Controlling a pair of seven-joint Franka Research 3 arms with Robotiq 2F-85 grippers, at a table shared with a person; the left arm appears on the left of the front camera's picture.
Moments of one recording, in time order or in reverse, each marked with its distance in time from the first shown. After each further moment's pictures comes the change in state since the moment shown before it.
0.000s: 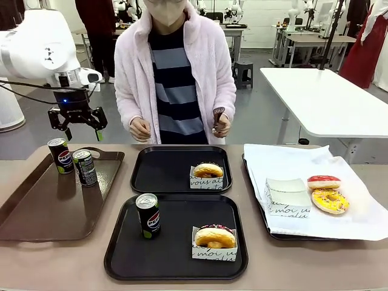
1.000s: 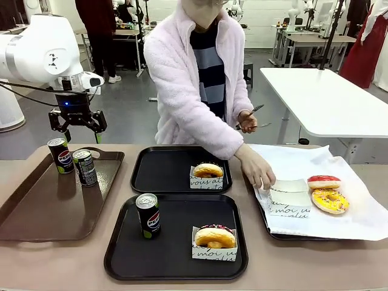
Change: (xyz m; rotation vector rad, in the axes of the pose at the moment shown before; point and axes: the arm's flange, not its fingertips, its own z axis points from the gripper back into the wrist) left arm 0.000 0.000 -0.006 0.014 0.007 -0.006; right arm 0.000 0.000 0.000 0.000 0.000 0.000
